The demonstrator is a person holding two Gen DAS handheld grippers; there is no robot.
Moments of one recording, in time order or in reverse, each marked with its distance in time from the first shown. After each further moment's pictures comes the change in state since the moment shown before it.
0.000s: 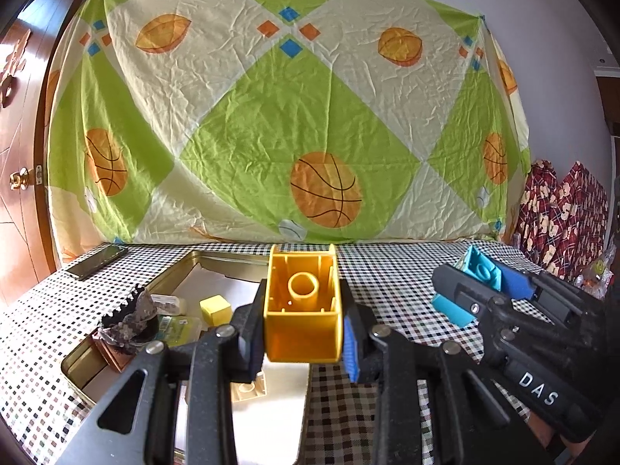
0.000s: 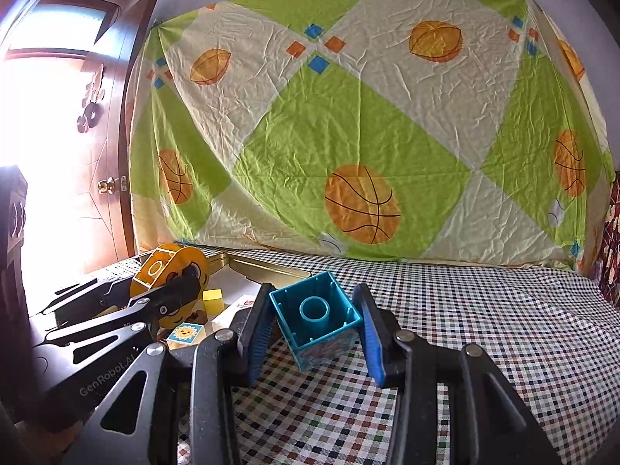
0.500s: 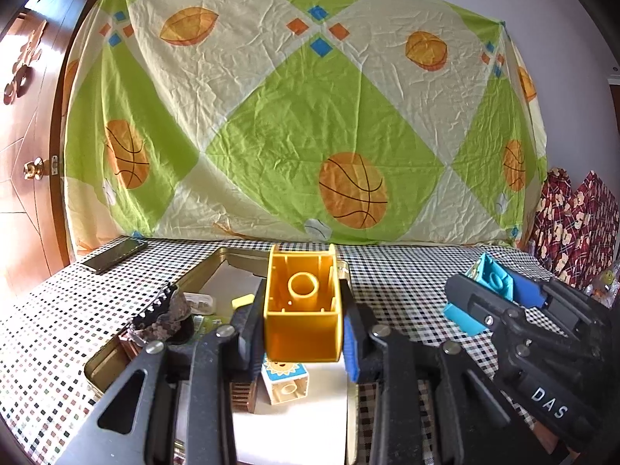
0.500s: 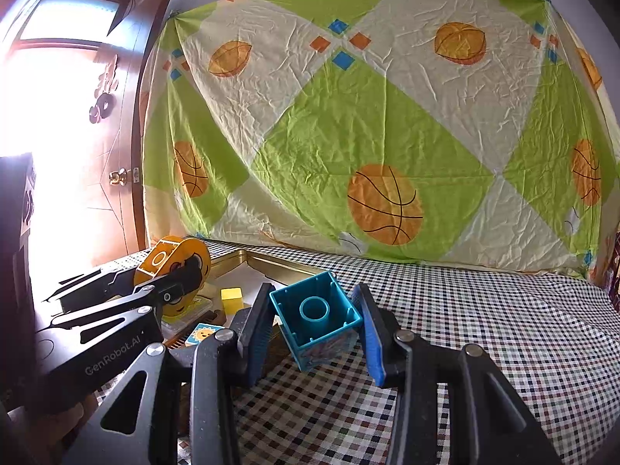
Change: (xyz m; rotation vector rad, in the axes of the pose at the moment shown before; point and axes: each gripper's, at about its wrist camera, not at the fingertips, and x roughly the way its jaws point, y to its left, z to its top) left arm 0.001 0.030 0.000 -0.039 0.005 0.047; right arm 0.011 0.025 0.001 -0.036 0.011 0.040
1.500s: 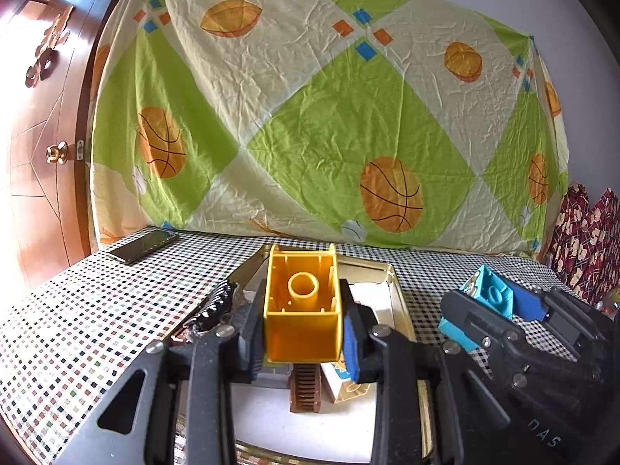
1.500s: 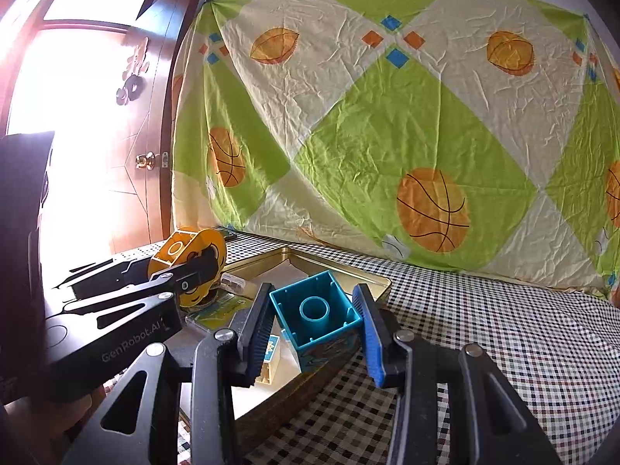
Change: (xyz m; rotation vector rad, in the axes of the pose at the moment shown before) left arm -0.003 0.049 -0.001 -0.060 0.000 0.058; right arm 0.022 0.053 0.004 -0.069 0.020 0.079
